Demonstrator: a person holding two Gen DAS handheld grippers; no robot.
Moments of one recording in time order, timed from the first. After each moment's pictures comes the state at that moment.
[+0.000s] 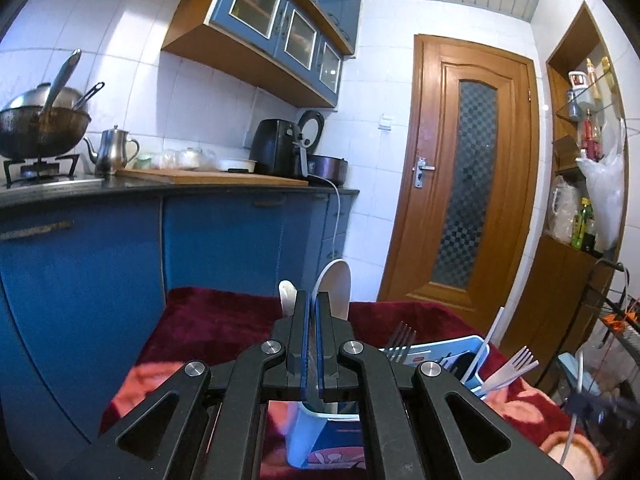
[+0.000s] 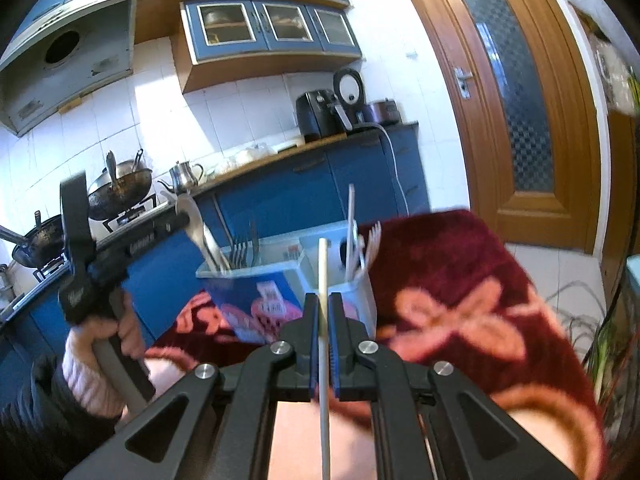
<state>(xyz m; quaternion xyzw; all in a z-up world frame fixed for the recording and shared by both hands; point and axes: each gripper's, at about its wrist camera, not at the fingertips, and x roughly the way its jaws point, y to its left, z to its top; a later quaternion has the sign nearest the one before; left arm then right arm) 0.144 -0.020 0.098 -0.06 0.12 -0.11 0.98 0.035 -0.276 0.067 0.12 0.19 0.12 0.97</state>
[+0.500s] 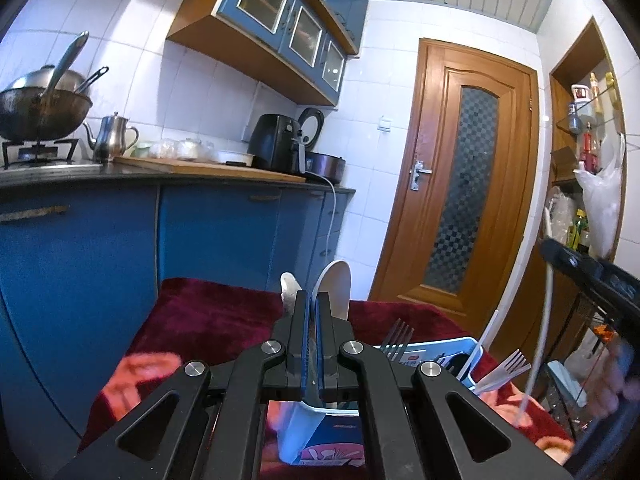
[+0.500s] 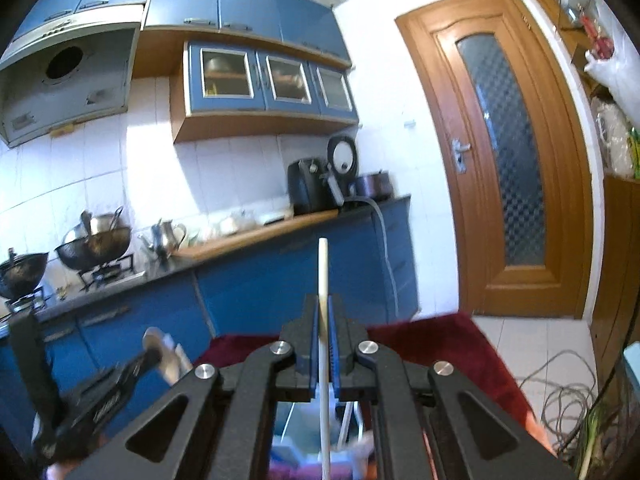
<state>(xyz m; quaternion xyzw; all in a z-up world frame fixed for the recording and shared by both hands) 0.147 -0.016 0.093 -0.09 0.13 -0.12 0.98 0.111 -0.268 0.138 0.10 0.08 0.07 0.99</state>
